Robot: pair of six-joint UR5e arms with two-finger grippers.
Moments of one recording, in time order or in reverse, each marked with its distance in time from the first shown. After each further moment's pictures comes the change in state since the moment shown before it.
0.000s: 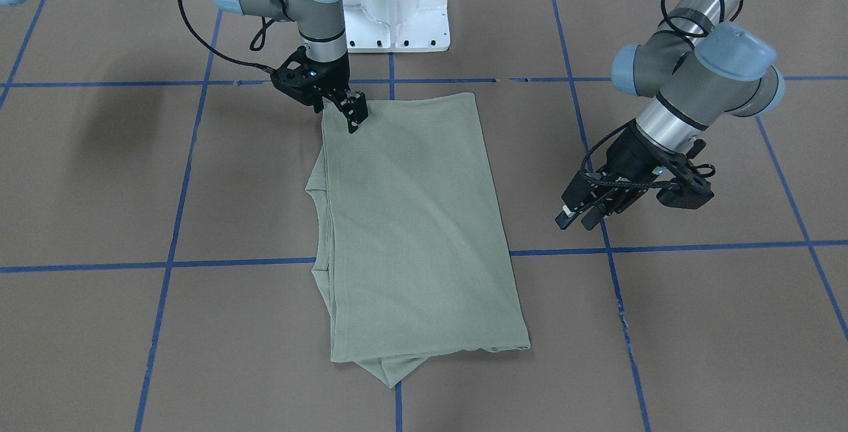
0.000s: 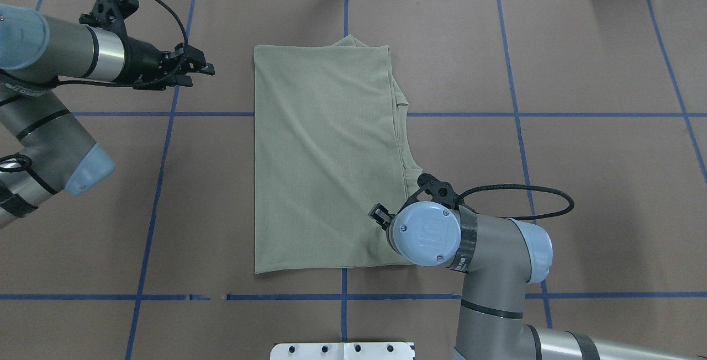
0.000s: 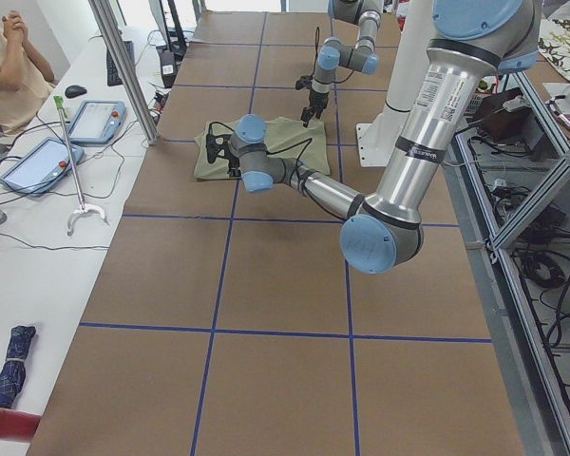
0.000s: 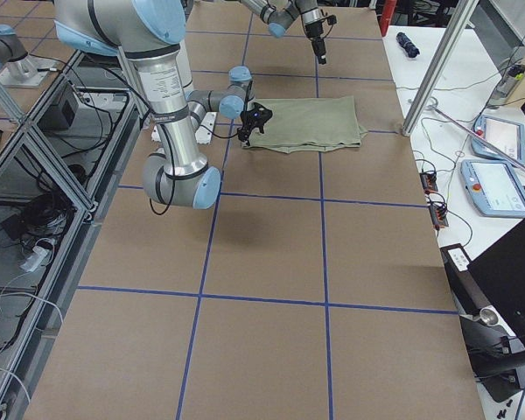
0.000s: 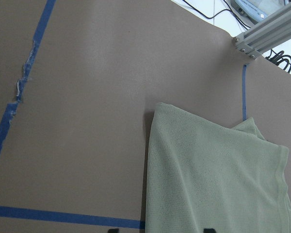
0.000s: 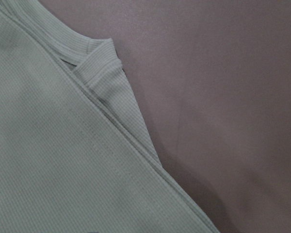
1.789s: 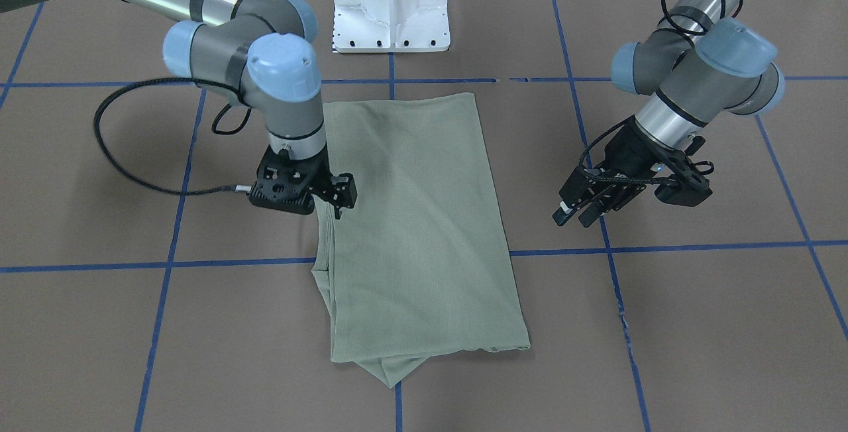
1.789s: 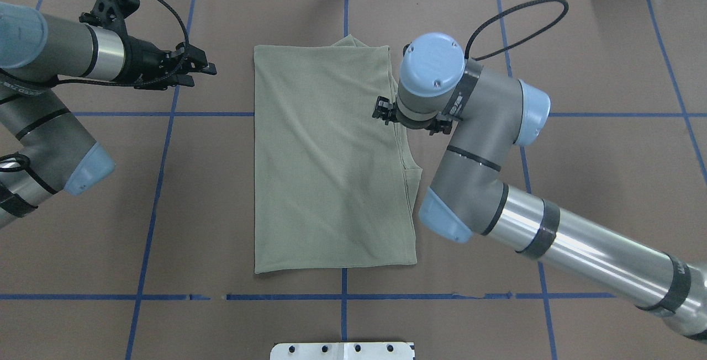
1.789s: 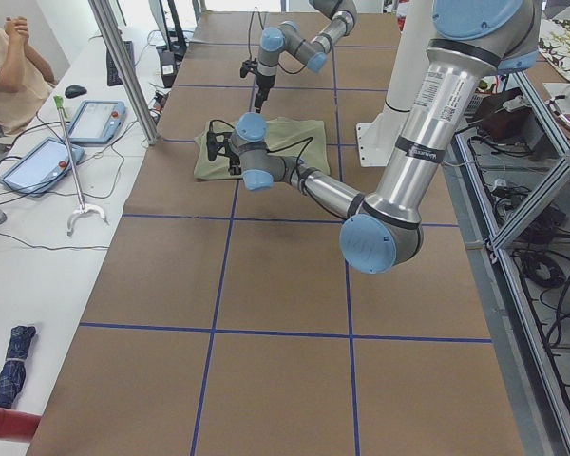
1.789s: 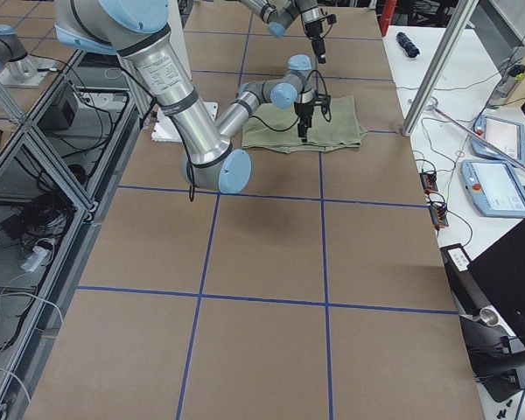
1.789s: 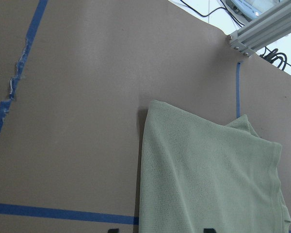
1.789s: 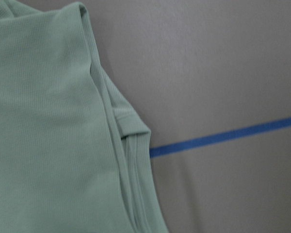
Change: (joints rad) left arm 0.000 -0.002 -0.011 0.001 -0.010 0.000; right arm 0.291 0.183 -0.190 -0.029 0.142 -0.556
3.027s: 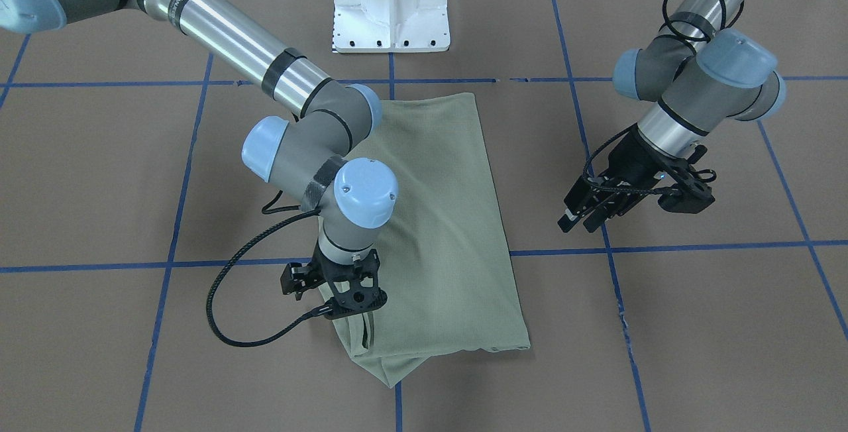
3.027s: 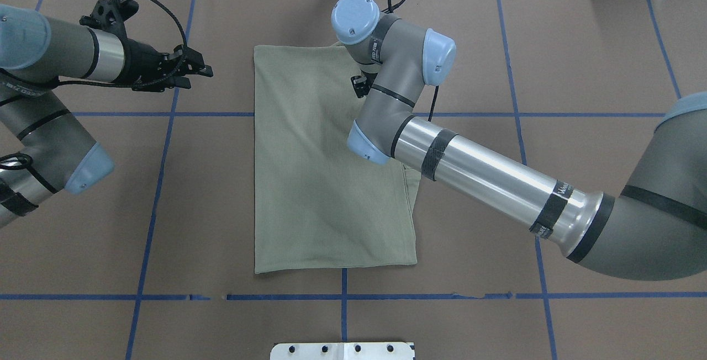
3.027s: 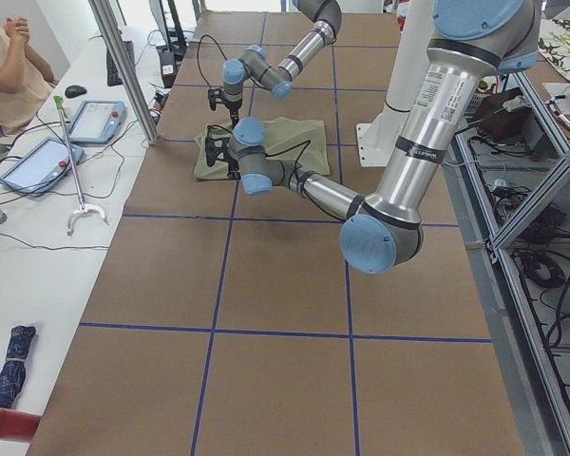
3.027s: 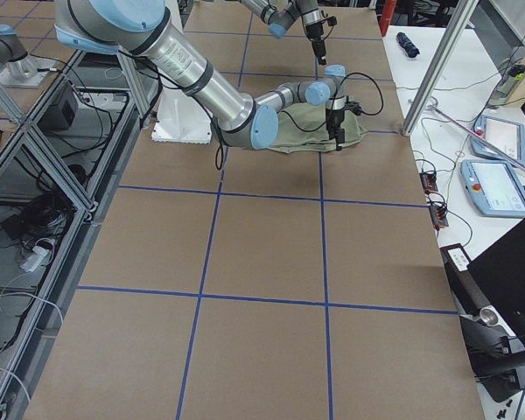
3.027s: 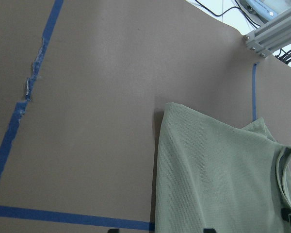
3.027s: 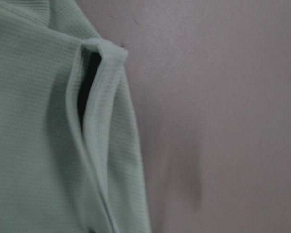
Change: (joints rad) left arm -0.003 0.001 0.026 -0.005 -0.001 0.000; right arm 0.149 0.355 -0.698 0.062 0.007 -0.794
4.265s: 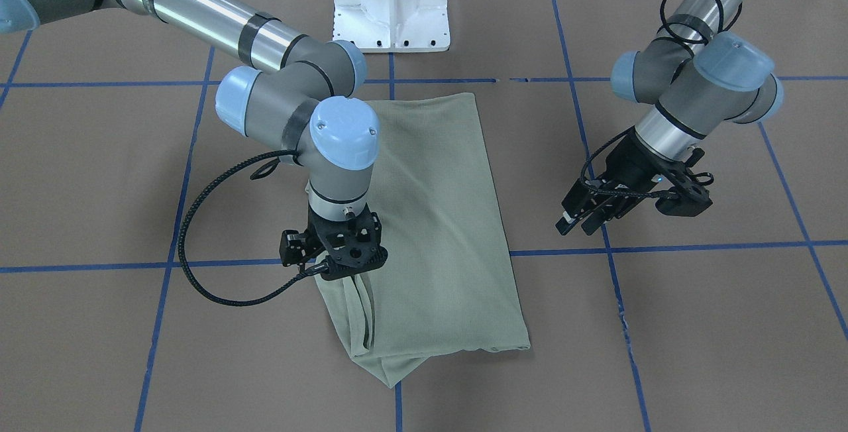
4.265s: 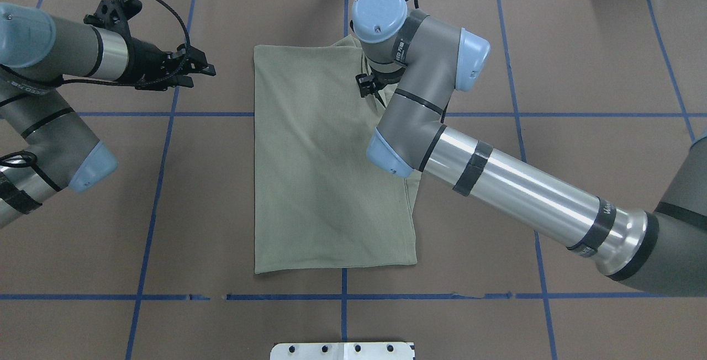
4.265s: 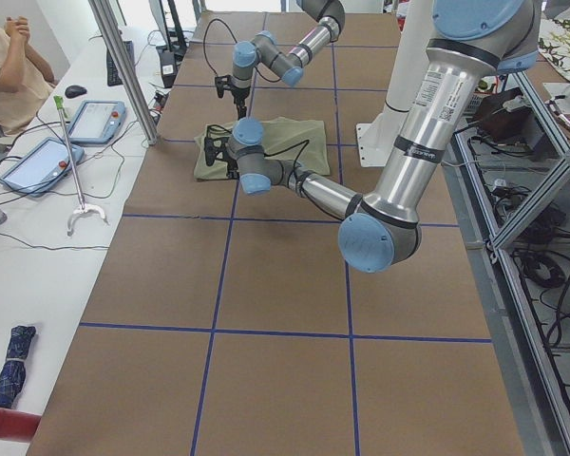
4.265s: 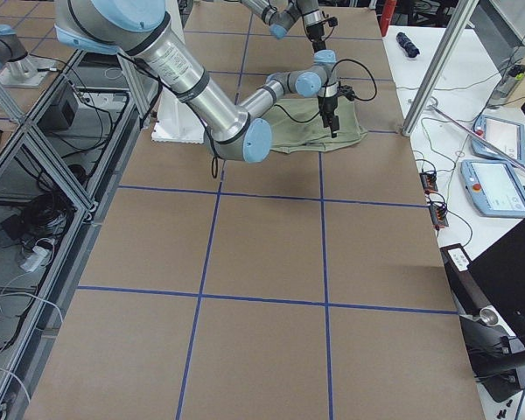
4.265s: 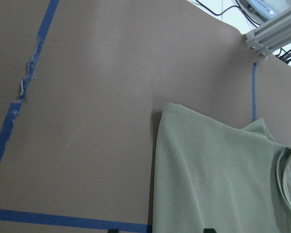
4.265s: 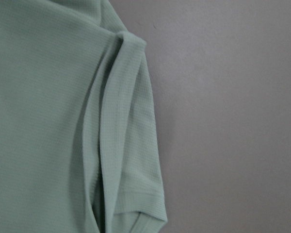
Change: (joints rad) left arm 0.000 -0.008 0.013 -0.002 0.002 0.000; right arm -0.039 -0.029 0.203 -0.038 -0.007 0.043
